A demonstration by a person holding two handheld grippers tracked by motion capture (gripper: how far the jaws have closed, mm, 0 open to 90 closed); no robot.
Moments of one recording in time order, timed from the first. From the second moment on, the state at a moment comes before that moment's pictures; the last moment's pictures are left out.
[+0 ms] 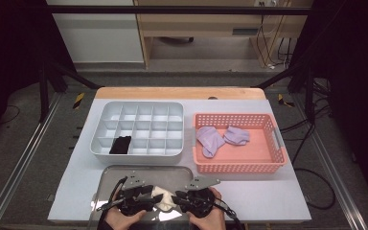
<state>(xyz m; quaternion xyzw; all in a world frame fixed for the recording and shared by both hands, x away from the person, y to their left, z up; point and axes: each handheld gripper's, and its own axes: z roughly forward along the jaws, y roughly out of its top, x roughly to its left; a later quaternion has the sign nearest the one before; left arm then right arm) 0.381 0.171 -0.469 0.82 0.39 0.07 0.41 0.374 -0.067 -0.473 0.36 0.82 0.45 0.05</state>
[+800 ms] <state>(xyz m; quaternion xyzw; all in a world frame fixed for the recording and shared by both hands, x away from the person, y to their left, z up) 0.385 0.157 -0.469 0.83 0.39 0.04 0.39 0.381 -0.072 -0.483 0.37 0.81 0.44 0.05</state>
